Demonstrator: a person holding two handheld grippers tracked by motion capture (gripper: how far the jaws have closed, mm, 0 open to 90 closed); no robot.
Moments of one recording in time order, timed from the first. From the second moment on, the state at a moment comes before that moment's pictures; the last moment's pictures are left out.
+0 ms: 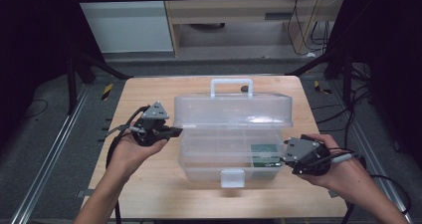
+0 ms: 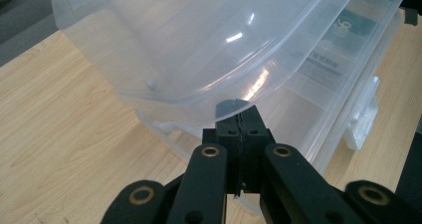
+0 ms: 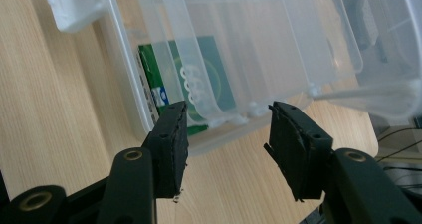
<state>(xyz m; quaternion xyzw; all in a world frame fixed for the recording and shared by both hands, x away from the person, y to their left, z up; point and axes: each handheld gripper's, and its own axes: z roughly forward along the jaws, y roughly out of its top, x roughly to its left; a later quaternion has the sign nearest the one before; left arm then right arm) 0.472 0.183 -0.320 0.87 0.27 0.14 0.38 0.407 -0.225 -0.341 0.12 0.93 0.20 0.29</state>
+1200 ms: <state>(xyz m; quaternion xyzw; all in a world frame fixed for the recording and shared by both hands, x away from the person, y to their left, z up) 0.456 0.191 -0.361 0.87 0.28 0.13 0.37 0.439 -0.279 -0.391 0.33 0.87 0.19 0.32</state>
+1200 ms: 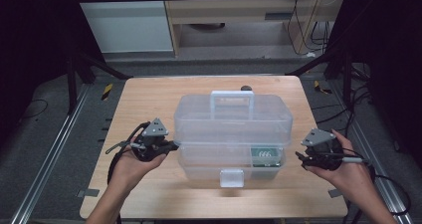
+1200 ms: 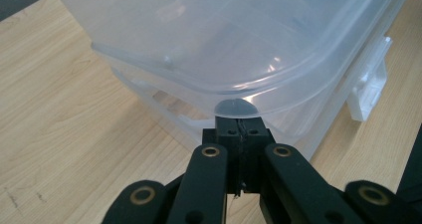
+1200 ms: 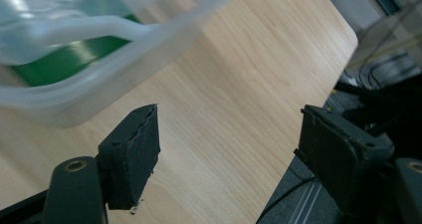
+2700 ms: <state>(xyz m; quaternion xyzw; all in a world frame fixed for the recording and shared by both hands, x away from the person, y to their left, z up) 0.533 0.284 -0.507 0.76 0.52 0.23 0.32 0.533 -0.297 -0.501 0.54 0.74 0.28 0.28</state>
